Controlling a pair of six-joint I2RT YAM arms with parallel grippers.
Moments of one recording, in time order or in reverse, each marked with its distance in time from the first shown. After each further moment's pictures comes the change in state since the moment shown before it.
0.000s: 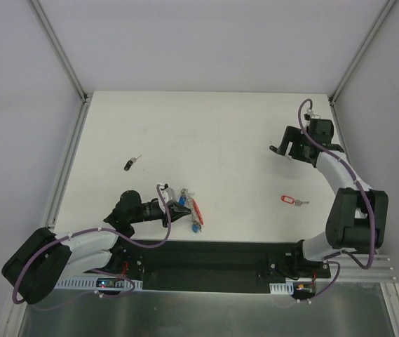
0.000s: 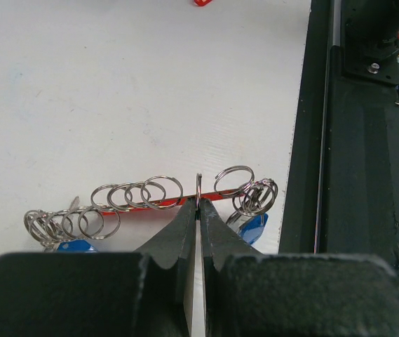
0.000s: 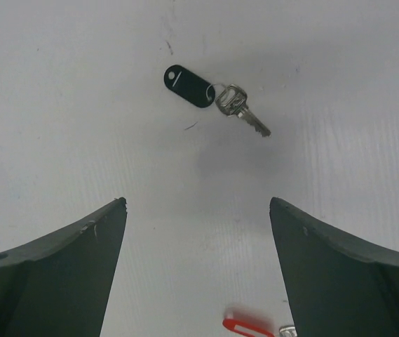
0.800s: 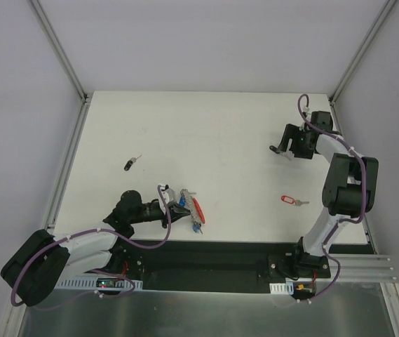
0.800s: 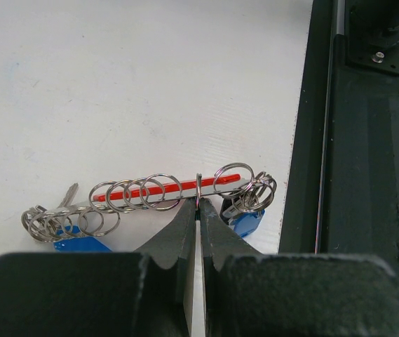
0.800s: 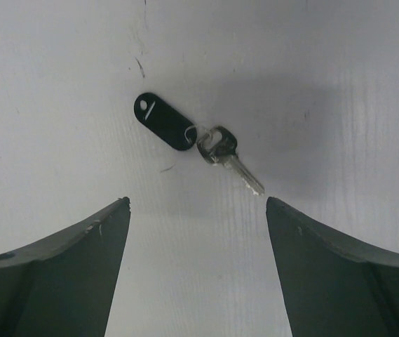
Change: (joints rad) left arm 0.000 -0.025 0.002 -0.061 -0.006 0.025; right arm -0.097 0.354 0.220 -0.054 -0.163 -0.081
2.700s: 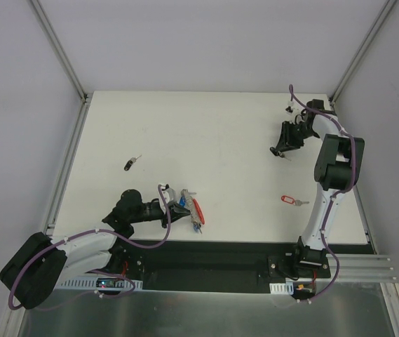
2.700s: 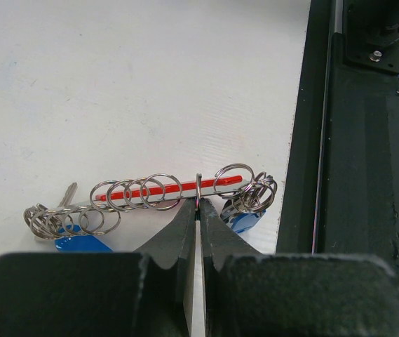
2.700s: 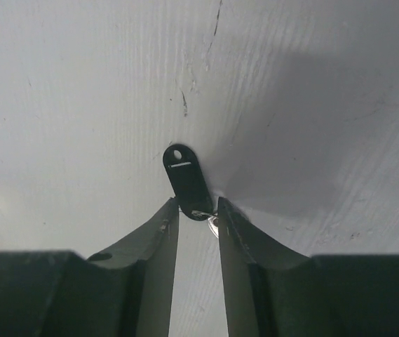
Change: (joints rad) left arm 0.000 -0.030 0.016 -0.059 0.004 0.006; right arm -0.006 0.412 0.530 -0.408 -0.230 -0.317
